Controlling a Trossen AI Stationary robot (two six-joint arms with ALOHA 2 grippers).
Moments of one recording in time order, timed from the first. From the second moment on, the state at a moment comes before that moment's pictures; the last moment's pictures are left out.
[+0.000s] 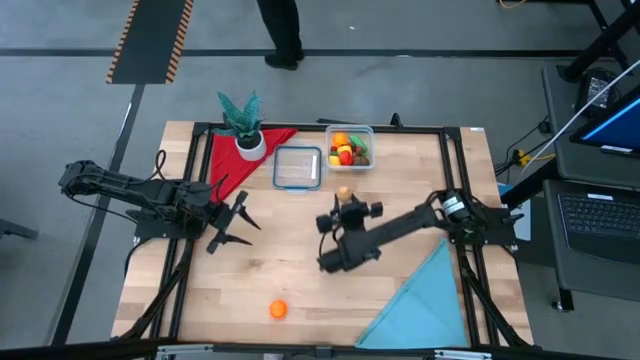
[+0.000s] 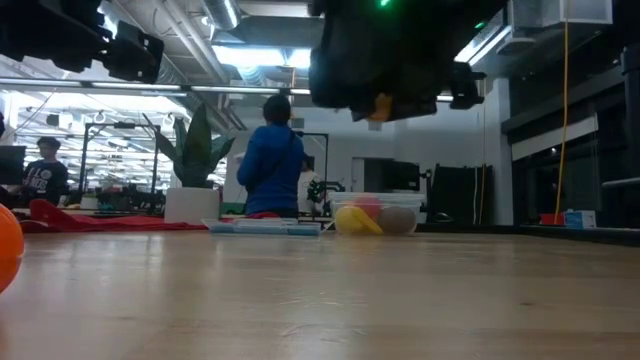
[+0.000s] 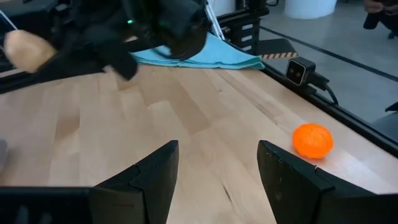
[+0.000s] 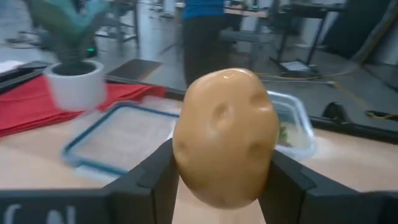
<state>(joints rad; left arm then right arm) -0.15 0.53 0.32 -0.12 0.21 0.21 0.34 2.18 1.65 -1.39 1.33 1.91</state>
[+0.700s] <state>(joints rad) -0.15 0.53 0.32 -0.12 0.18 0.21 0.00 2.18 1.65 -1.46 1.30 1.86</state>
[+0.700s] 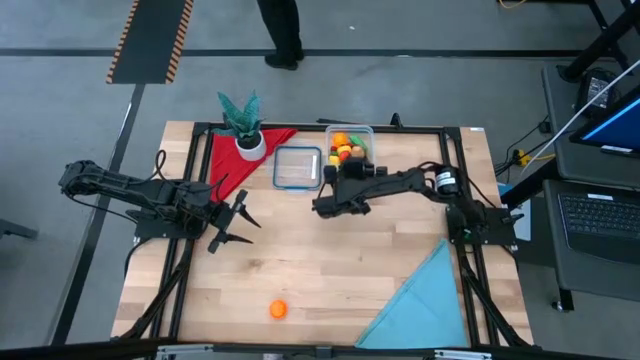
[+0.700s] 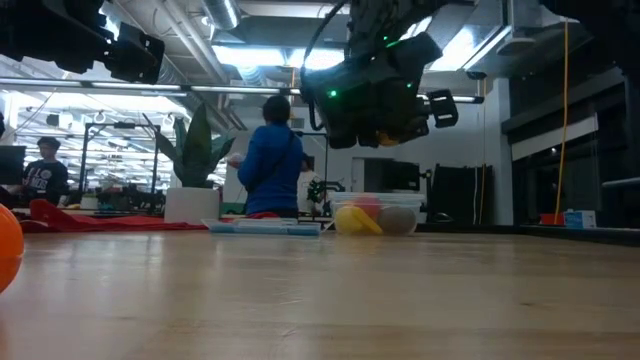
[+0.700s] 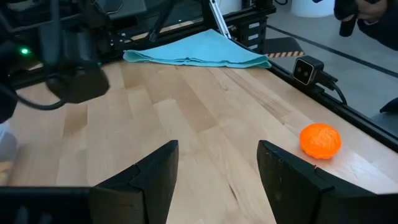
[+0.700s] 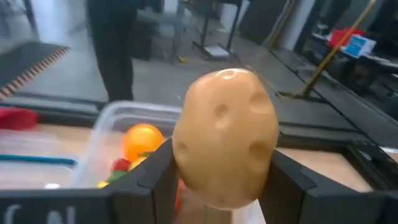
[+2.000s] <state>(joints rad) -0.15 0.53 0.32 -0.13 0.18 0.22 -0.43 1.89 1.65 -0.87 0.19 0.32</state>
